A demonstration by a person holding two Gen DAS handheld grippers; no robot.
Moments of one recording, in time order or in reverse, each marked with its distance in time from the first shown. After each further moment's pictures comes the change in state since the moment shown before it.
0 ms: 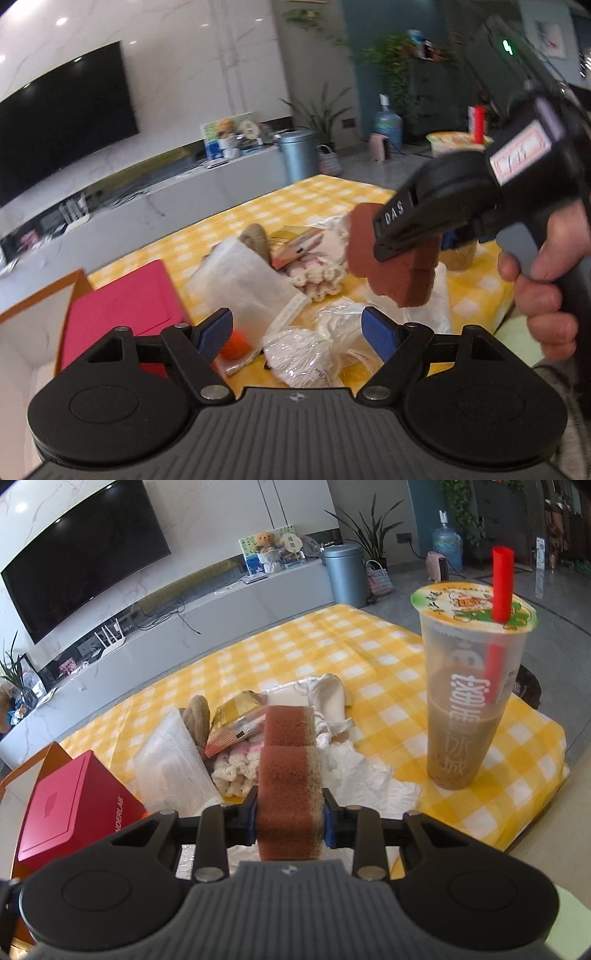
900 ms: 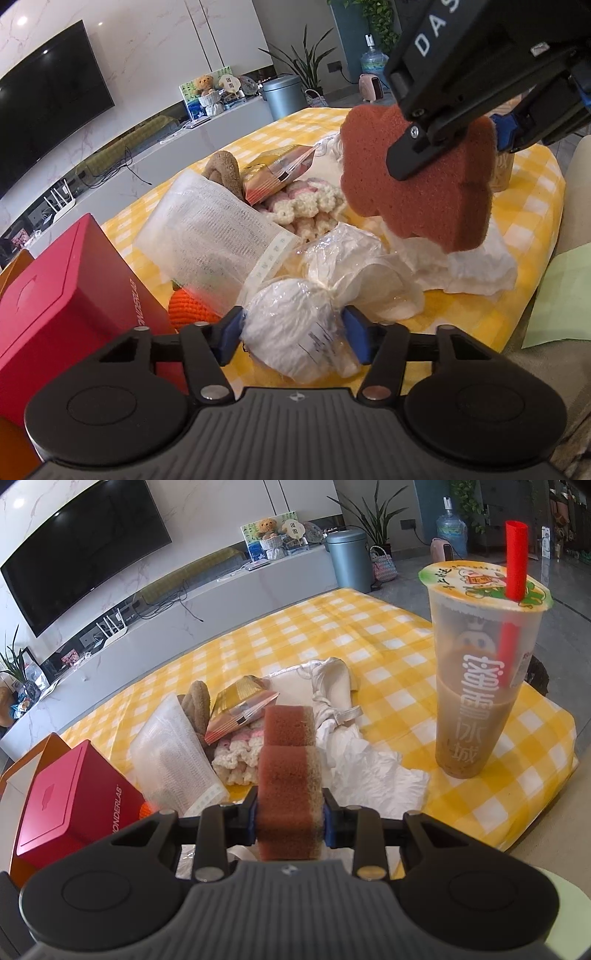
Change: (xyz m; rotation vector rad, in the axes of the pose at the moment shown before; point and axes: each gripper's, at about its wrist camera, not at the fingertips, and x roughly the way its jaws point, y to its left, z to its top) left arm 0.085 -0.014 -0.031 0.089 0.170 0.016; right arm 0.013 -0.003 -0.001 -0.002 0.043 0.018
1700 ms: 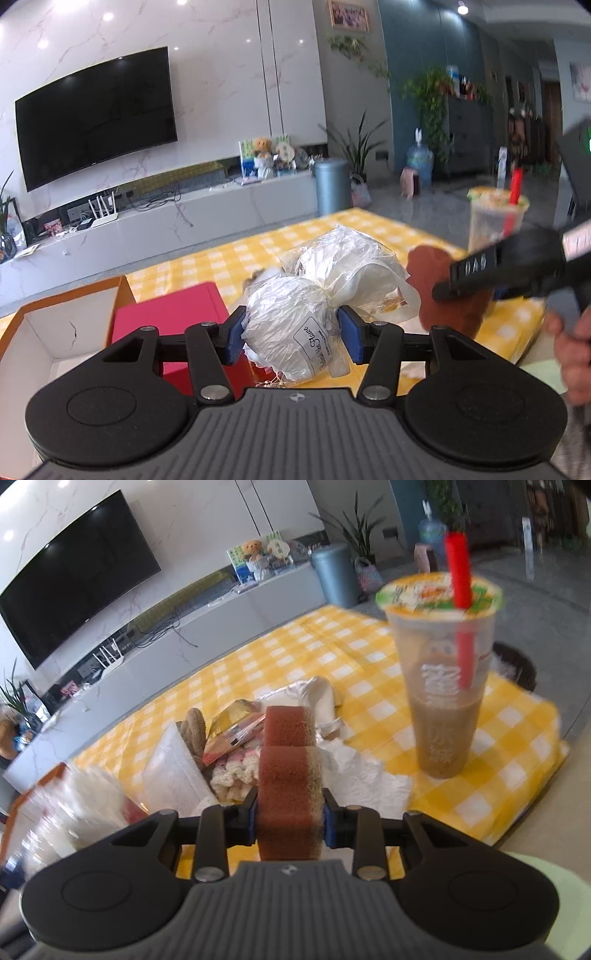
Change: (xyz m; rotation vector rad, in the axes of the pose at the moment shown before) left arm -0.119 0.052 0.018 -0.244 -0.255 0.040; right arm -0.032 -0.011 -0.004 0.059 -0.077 -0.002
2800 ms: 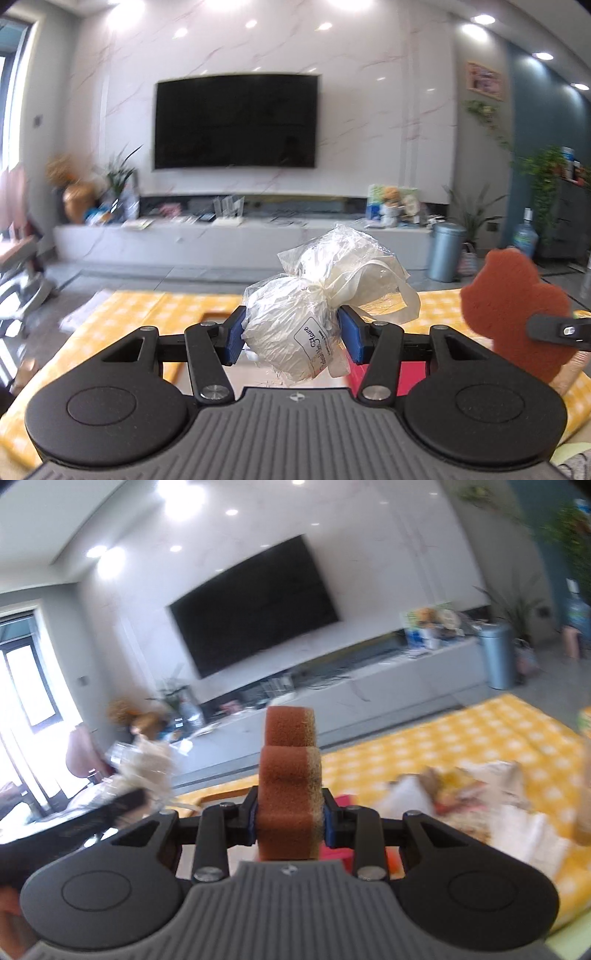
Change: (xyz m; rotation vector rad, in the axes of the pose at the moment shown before) left arm -0.098 0.152 0.024 -0.295 -0.073 0.337; right arm -0.119 0.135 -0.022 -0.223 -0.176 0.518
